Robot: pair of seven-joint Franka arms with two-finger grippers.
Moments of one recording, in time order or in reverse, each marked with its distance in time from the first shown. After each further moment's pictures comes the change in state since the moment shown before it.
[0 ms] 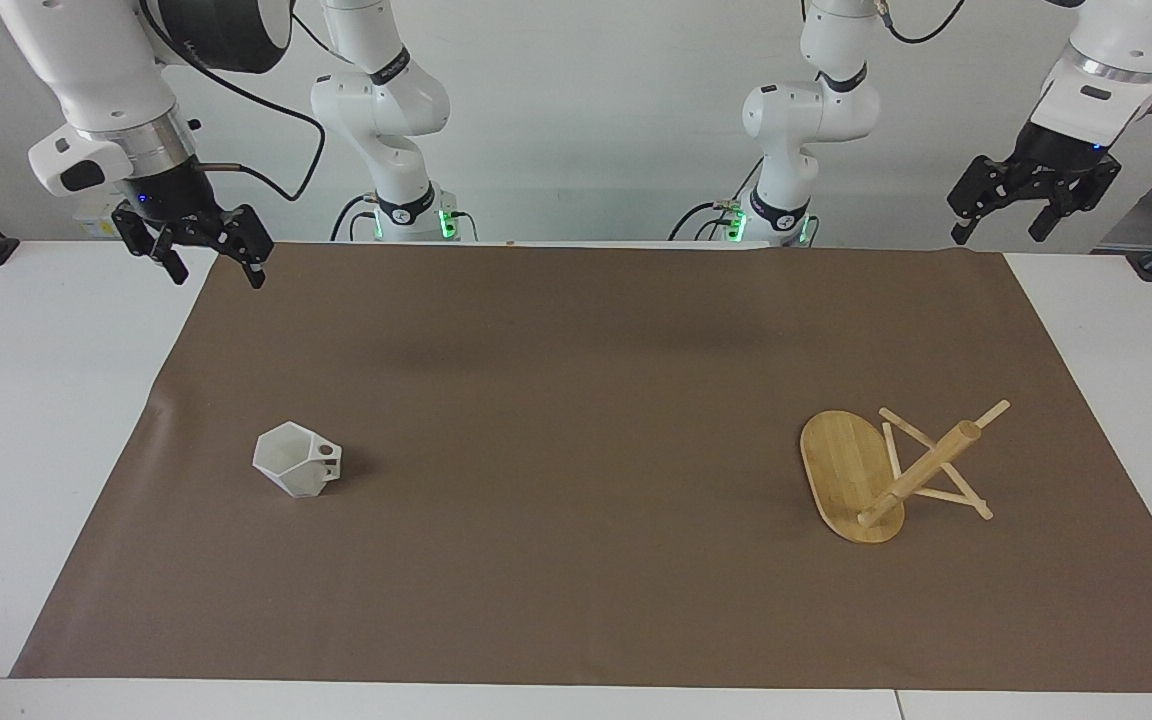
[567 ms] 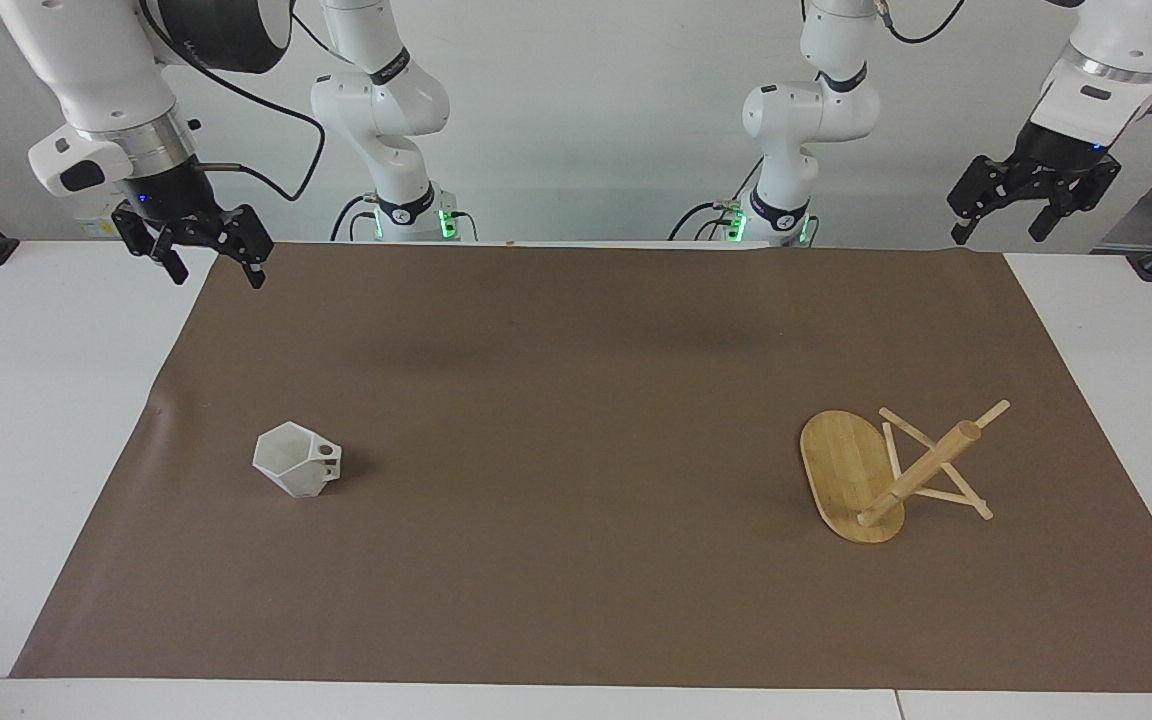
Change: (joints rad) left arm 0.000 0.000 0.000 0.000 0.000 0.000 0.000; right arm 0.000 0.000 0.000 0.000 0.000 0.000 0.000
